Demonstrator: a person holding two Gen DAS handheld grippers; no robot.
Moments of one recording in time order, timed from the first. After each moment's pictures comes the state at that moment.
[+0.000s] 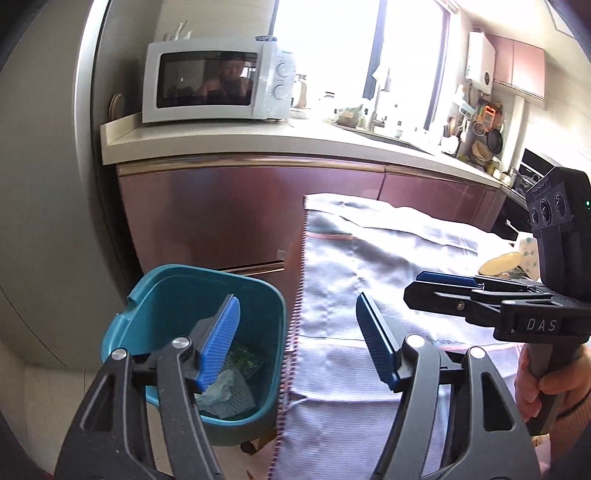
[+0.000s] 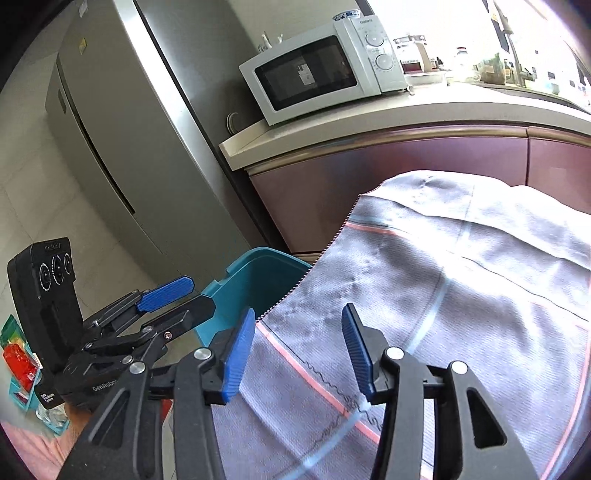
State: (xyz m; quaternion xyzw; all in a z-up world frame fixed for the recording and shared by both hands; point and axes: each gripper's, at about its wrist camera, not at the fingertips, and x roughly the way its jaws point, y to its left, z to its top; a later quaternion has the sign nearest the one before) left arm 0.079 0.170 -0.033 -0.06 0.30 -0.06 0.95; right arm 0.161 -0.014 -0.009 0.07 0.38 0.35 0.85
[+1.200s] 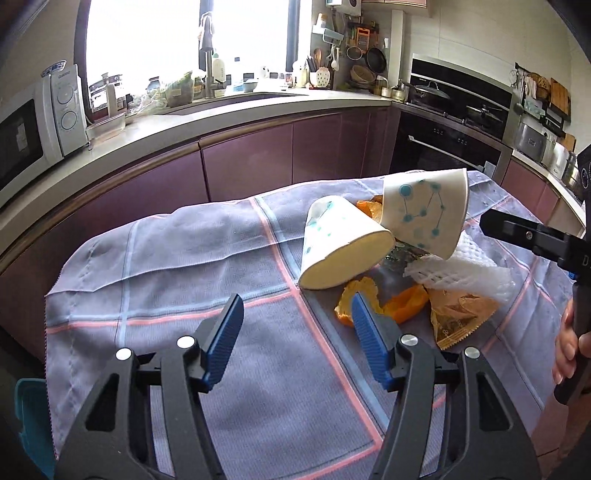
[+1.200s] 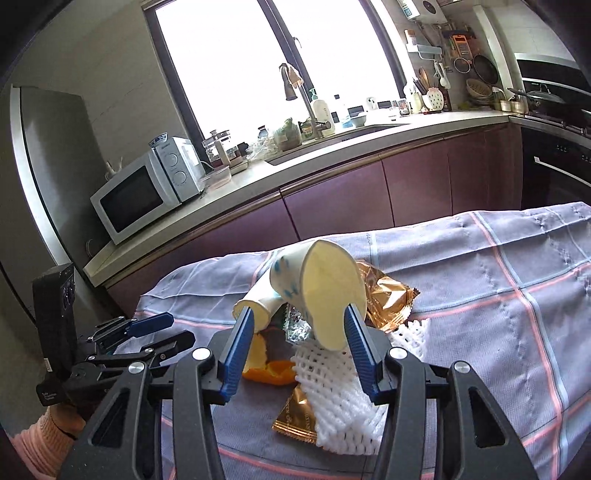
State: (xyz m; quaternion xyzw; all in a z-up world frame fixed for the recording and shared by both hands) left arm 0.170 -0.119 -0.036 0.09 0.34 -0.25 0.90; right arm 0.112 -0.317 0.013 0.16 0.29 0.07 0.94
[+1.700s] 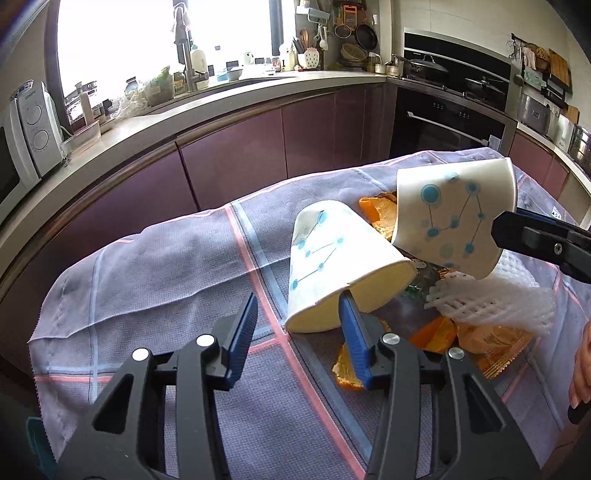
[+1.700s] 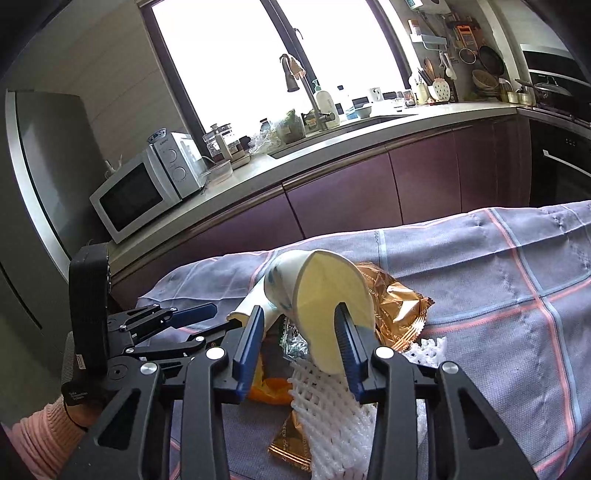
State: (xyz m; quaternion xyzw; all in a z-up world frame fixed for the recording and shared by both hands) left arm 0.218 -0.170 -0.052 0.13 0.36 -0.26 0.89; right arm 0.137 -0.318 0.007 0.16 0.30 0.08 0.94
